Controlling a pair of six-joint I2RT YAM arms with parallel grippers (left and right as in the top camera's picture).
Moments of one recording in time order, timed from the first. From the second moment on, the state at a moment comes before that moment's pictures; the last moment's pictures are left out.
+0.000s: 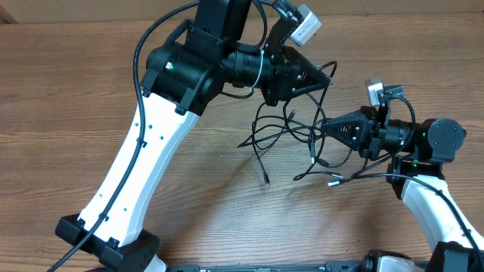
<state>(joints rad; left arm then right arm) -0.53 1.76 2.10 -0.93 0.99 -0.07 -0.16 1.33 0.59 1.09 -1.54 1.01</state>
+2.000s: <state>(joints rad) -0.57 1.76 2.10 -1.08 0.03 -0.17 -0.16 1.33 0.59 1.03 -1.56 1.01</state>
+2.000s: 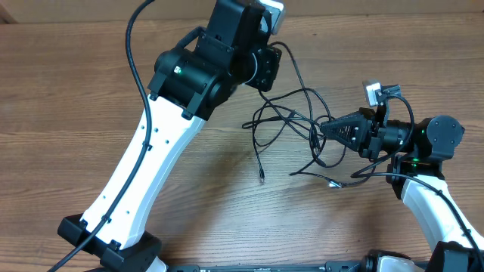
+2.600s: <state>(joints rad) -0.57 1.78 2.10 -1.19 -0.22 -0.31 -0.16 1.33 0.59 1.03 -1.56 1.01</state>
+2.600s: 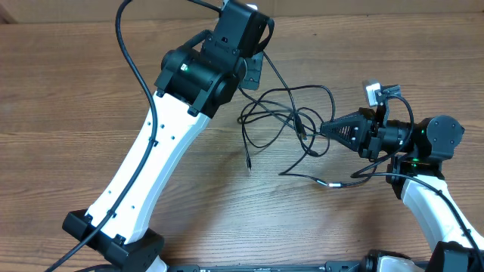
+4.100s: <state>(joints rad) -0.58 2.06 2.13 -1.32 -0.07 -0.43 -0.16 1.33 0.59 1.03 -1.56 1.01</state>
